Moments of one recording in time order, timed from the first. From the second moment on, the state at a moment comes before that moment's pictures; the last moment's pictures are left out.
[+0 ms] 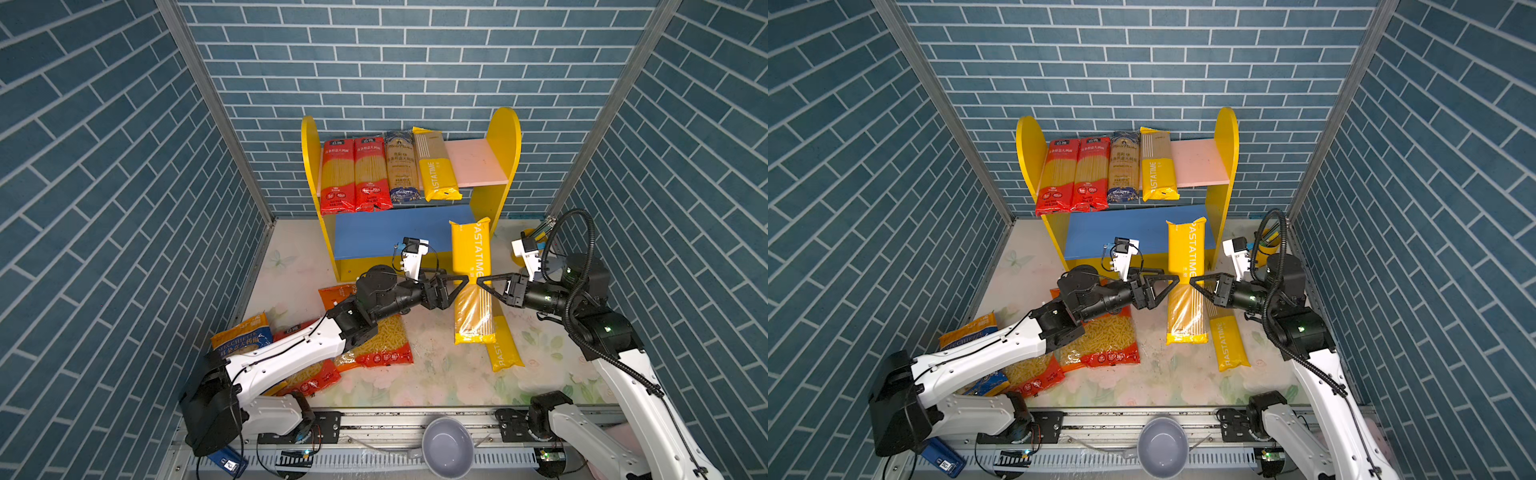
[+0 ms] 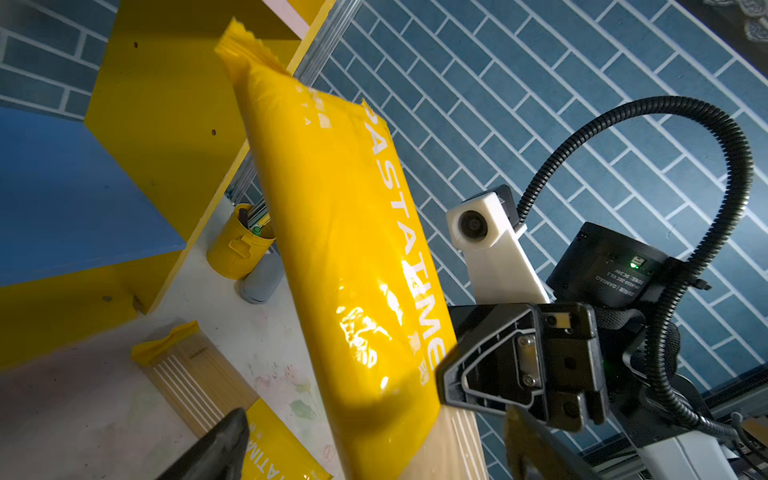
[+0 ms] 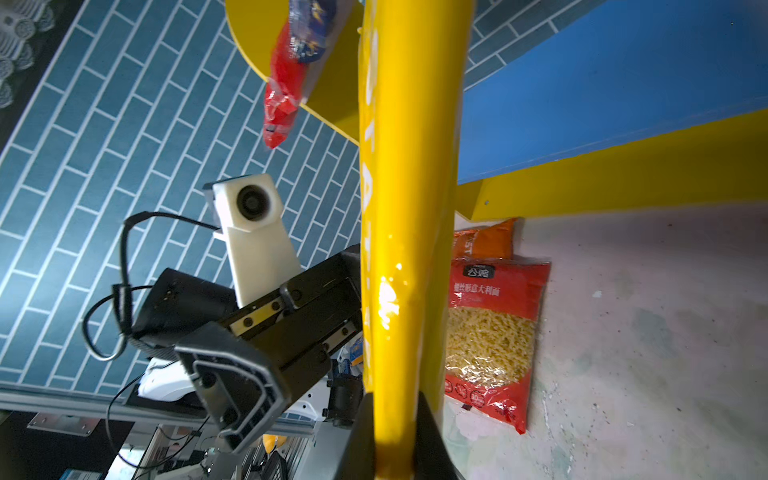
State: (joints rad) left arm -0.92 1.29 0.98 0.32 0.24 -0.74; right arm 0.29 0.83 1.02 -0.50 -0.87 0.69
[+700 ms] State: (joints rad) left arm -0.85 1.45 1.35 0.25 0.37 -0.78; right arm 0.29 0.88 1.05 -0.20 -1.01 0.81
